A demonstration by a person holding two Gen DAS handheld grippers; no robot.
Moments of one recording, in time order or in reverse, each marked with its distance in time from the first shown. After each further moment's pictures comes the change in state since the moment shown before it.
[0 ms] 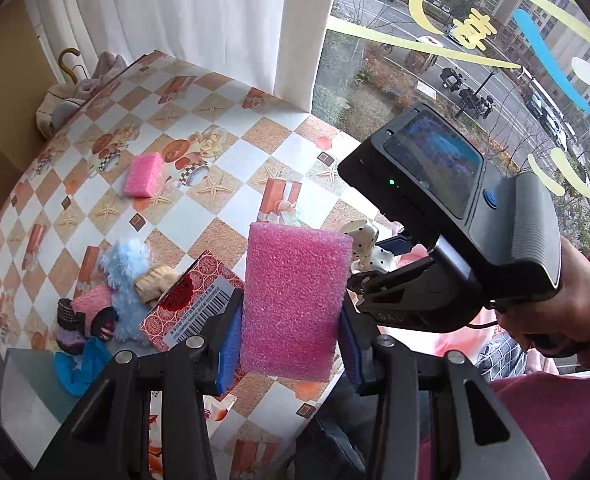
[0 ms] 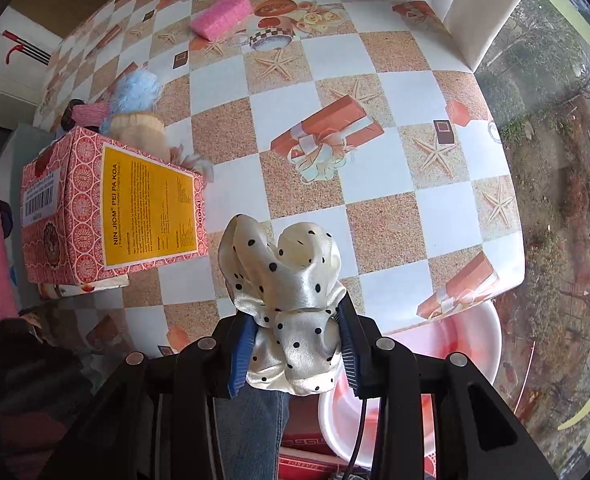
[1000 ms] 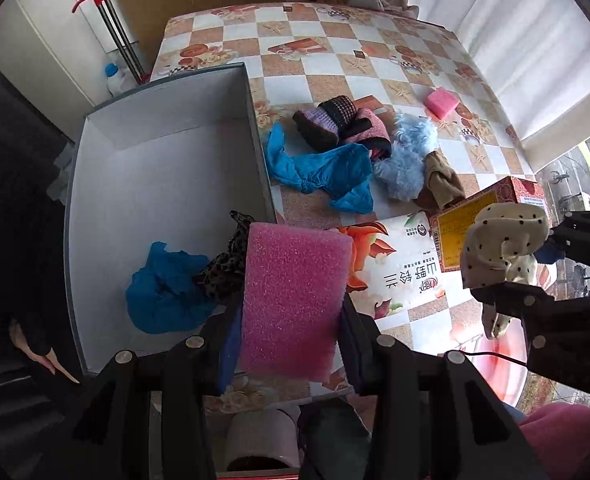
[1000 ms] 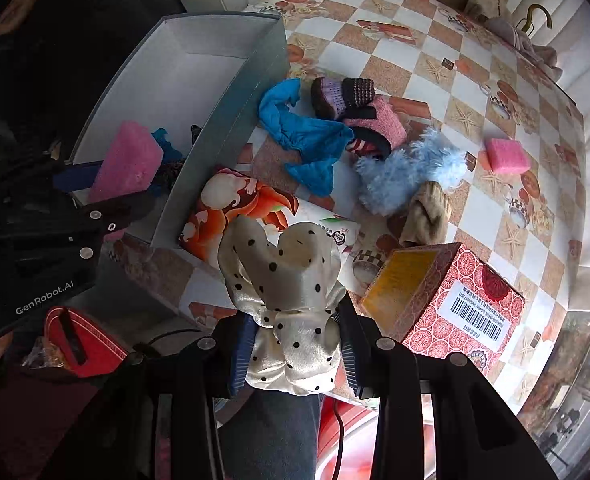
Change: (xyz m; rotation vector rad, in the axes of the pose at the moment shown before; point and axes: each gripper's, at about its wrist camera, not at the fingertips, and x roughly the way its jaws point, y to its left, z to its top) left arm -0.057 0.163 -0.215 -0.791 0.057 0.301; right arm -0.036 0.260 -0.002 -0.666 -0.053 0.003
